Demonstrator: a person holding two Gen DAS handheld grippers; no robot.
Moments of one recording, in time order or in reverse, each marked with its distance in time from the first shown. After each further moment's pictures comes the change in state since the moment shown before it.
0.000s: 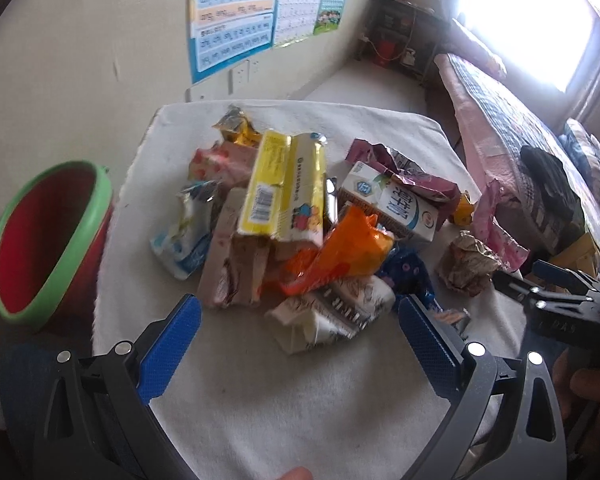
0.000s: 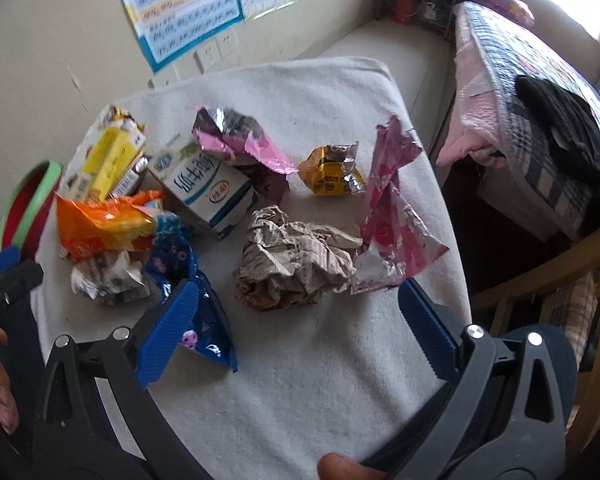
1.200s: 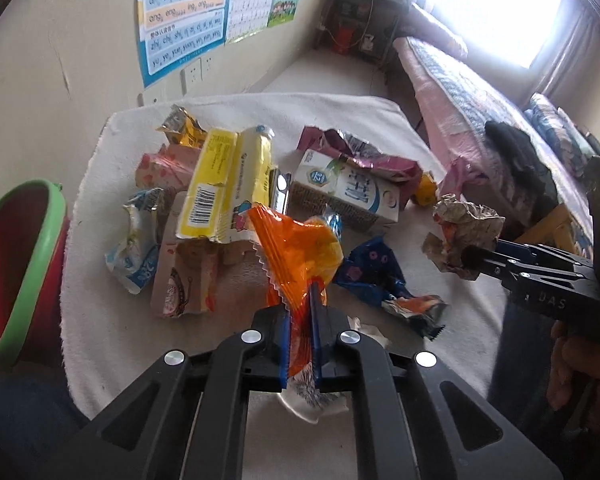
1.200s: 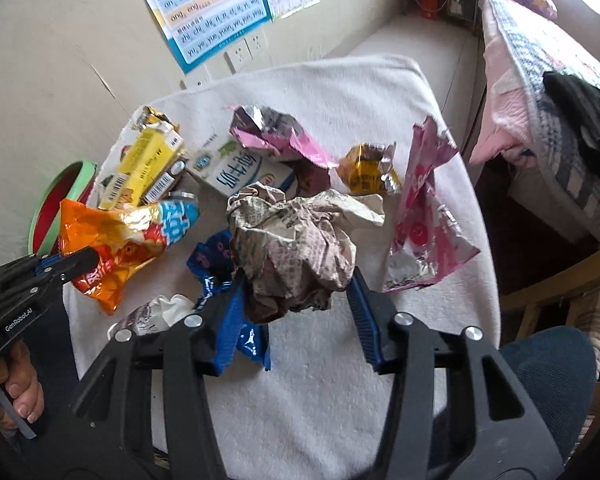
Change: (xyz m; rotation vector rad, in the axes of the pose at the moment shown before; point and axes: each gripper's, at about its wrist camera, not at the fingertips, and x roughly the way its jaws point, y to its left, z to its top) left arm 0.002 -0.012 -0.001 0.087 0.016 -0.122; right arm -0.013 -0.001 -0.001 0.010 -0.013 0.141
